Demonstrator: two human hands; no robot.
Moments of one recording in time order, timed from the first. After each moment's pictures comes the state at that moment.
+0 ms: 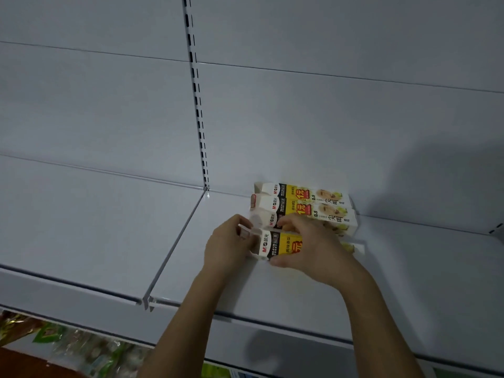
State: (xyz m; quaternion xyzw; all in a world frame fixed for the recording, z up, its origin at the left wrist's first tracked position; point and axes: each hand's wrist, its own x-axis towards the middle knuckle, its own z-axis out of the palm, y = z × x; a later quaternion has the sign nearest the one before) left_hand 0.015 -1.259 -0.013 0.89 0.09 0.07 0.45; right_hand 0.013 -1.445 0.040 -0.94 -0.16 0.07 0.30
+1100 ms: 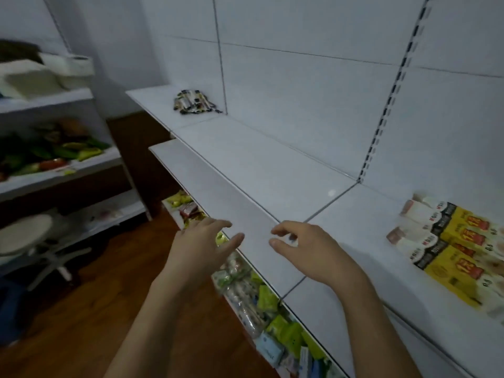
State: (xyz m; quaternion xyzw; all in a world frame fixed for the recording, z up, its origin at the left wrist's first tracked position) left_hand -0.271 -1.137 0.028 0.92 0.37 0.08 0.14; right_hand -0.107 -1.294 0.048 -0.81 -0.46 0.20 0.30
